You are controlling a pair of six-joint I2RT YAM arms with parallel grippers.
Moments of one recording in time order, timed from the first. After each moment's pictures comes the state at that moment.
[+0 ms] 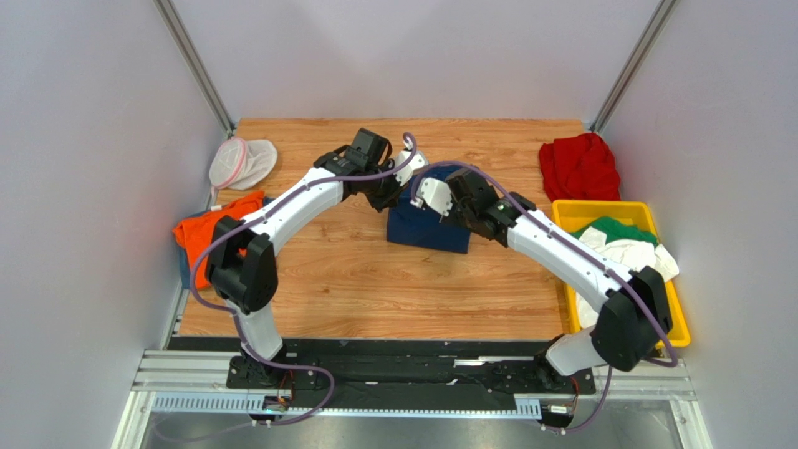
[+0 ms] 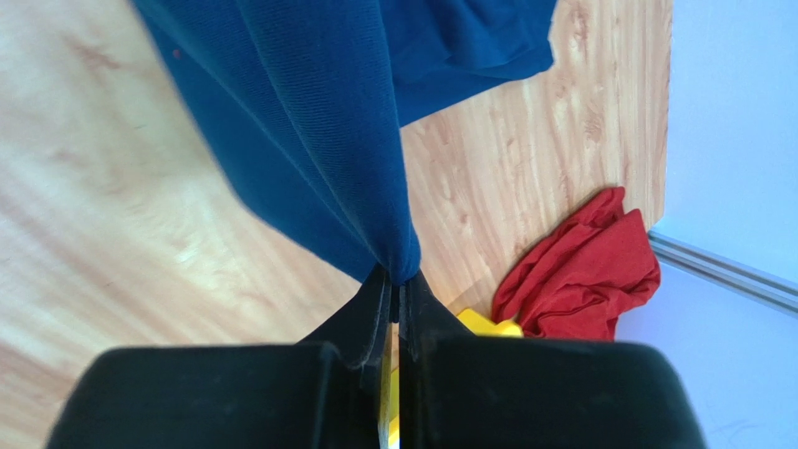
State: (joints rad) left arm -0.56 1.77 1.52 -0.65 0.31 0.45; right arm 0.68 1.42 1.17 -0.65 0.26 -0.67
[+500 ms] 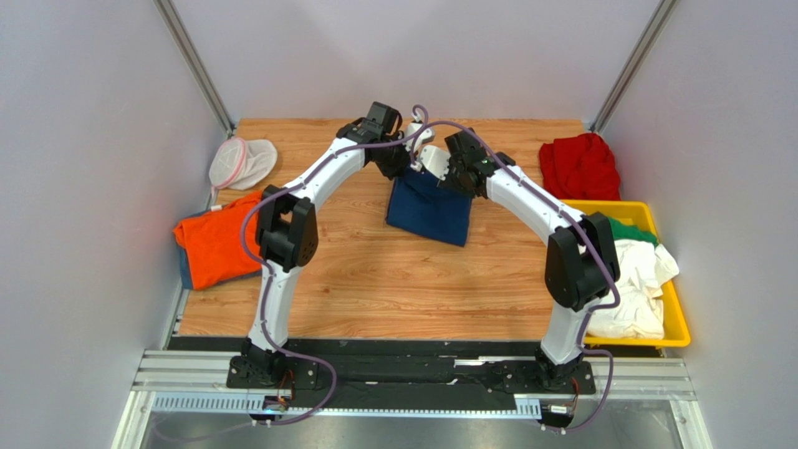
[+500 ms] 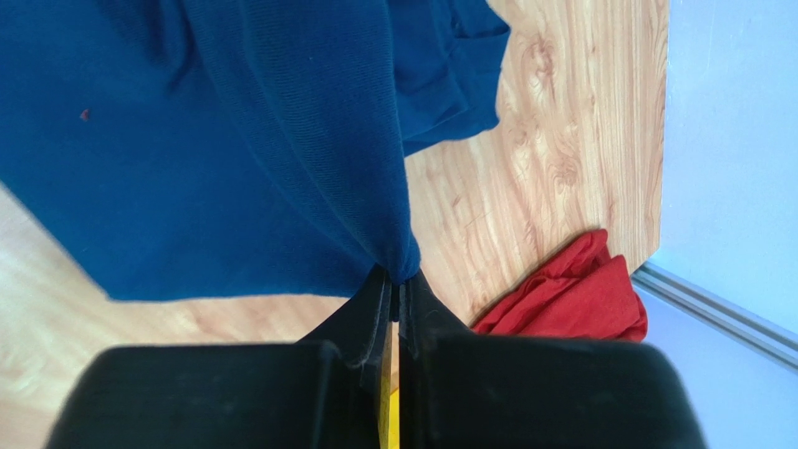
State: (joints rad) left arm -0.48 2.22 2.04 -0.72 0.30 0.50; right arm 0.48 1.81 1.50 -0.61 0.17 -0.78
